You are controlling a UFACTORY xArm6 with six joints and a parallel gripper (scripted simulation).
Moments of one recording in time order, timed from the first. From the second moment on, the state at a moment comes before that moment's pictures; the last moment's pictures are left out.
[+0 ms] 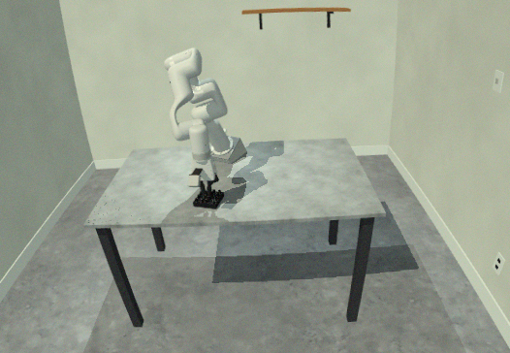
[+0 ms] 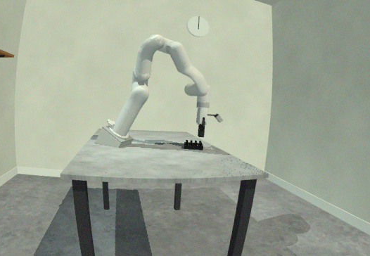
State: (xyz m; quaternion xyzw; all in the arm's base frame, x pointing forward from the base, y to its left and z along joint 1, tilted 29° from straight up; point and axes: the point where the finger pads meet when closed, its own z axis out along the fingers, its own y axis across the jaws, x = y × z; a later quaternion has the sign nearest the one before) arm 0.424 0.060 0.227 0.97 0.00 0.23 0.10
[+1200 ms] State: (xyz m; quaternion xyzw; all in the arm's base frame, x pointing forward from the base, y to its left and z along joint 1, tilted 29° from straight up) arm 0.420 0.062 0.235 0.78 0.57 0.13 0.22
